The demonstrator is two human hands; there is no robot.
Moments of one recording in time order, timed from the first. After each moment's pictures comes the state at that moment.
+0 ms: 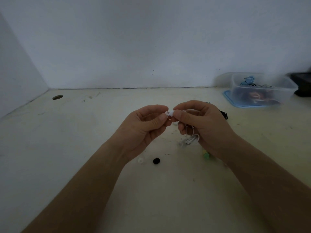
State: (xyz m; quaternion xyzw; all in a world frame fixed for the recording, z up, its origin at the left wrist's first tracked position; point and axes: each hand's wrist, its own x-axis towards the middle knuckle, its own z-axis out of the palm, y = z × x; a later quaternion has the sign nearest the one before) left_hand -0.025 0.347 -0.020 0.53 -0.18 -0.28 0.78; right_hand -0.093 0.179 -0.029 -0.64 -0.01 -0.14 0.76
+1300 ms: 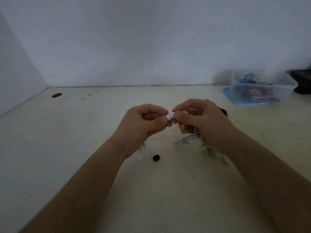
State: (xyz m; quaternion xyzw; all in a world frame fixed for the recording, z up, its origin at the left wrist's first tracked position) left_hand -0.024 0.348 -0.025 0.60 -0.24 -0.22 0.73; right_hand -0.093 0.174 -0.028 -0.68 -0.03 -0.11 0.73
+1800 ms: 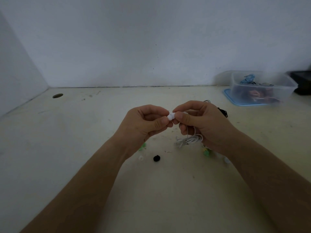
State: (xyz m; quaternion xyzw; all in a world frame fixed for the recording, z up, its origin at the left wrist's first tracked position) left_hand -0.022 0.348 -0.024 0.60 -0.24 -0.23 0.73; right_hand -0.093 0.173 -0.028 -0.66 -0.02 -0.09 0.75
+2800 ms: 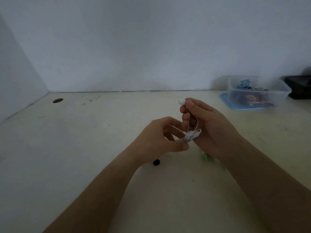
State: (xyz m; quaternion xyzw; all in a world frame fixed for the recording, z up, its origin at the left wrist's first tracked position) left_hand -0.033 0.329 -0.030 0.80 -0.38 -0.16 0.45; right_hand -0.096 0.175 -0.023 -0.45 0.02 -0.09 0.89
